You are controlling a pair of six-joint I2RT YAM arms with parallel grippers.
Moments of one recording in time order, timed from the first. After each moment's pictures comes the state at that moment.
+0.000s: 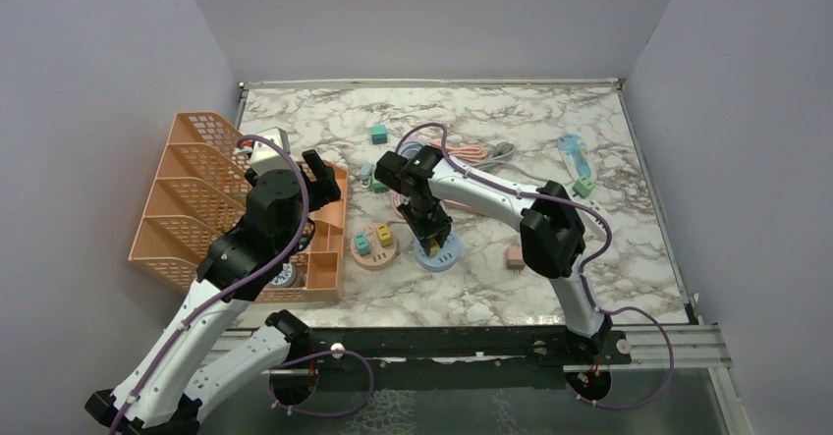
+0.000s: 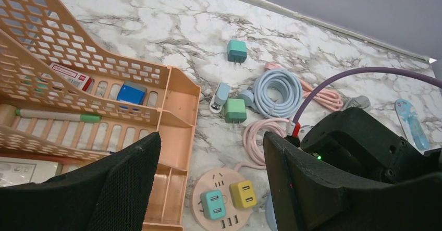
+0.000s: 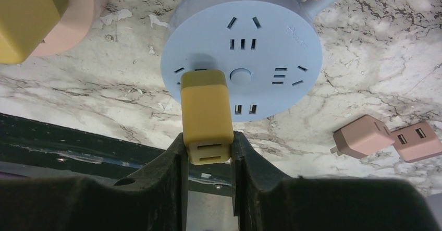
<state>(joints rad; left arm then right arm) -0.60 0.73 1.01 -0.61 -0.60 -0.51 0.94 2.15 1.84 -1.27 0.03 0.43</state>
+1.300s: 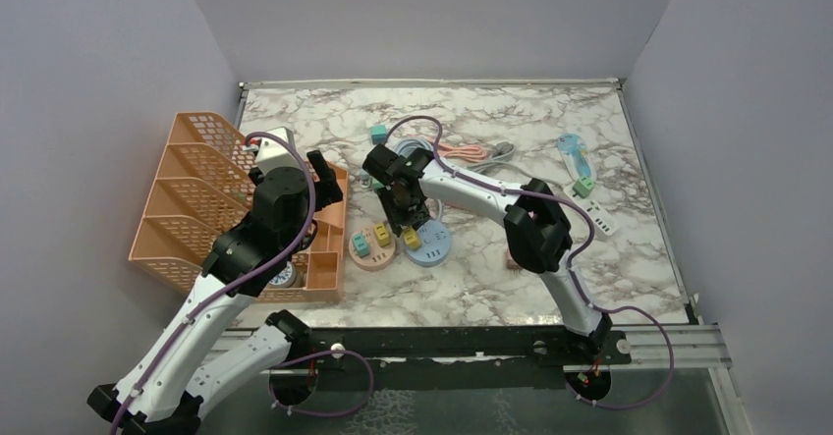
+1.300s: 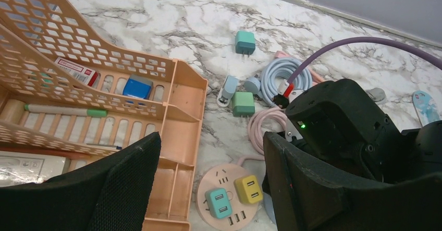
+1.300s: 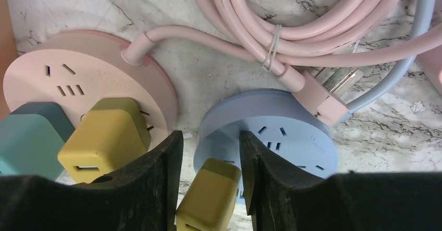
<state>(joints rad) -0.60 0.76 1.01 -0.64 -0.60 -0.50 0.94 2.24 1.92 -1.01 0.07 0.52</state>
